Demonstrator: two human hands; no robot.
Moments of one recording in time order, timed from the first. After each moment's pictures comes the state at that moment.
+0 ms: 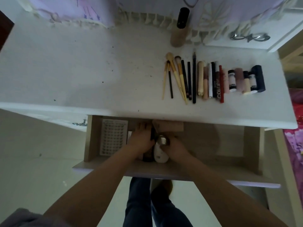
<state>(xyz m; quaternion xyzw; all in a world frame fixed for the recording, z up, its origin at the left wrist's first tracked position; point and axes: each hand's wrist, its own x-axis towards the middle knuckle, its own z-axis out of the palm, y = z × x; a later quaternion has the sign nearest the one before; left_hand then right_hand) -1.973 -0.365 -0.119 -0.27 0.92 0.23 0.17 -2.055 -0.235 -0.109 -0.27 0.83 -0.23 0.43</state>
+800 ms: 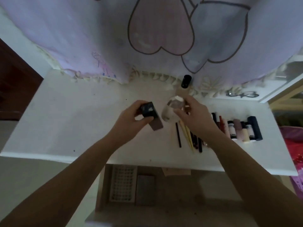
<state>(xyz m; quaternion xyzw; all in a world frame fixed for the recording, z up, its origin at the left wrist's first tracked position) -2.029 -0.506 0.087 -0.23 0.82 0.50 -0.15 -2.182 -0.356 0.099 -0.36 0.84 -0.37 0.18</state>
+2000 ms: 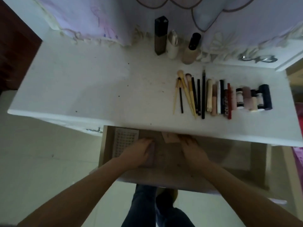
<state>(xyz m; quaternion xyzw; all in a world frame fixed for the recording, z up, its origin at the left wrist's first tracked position) -1.927 -0.397 -0.058 -0.21 0.91 0.32 0.18 -2.087 -0.221 -0.074 -0.47 0.83 0.03 0.30</state>
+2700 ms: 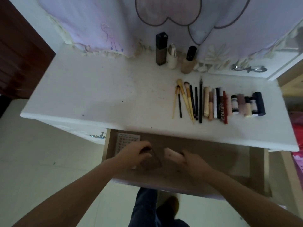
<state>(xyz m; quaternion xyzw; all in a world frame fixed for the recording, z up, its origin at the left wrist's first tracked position) -1.920 -0.406 -0.019 -0.21 0.90 0.35 0.14 -2.086 -0.207 -0.069 -0.44 0.81 -0.07 0.38</state>
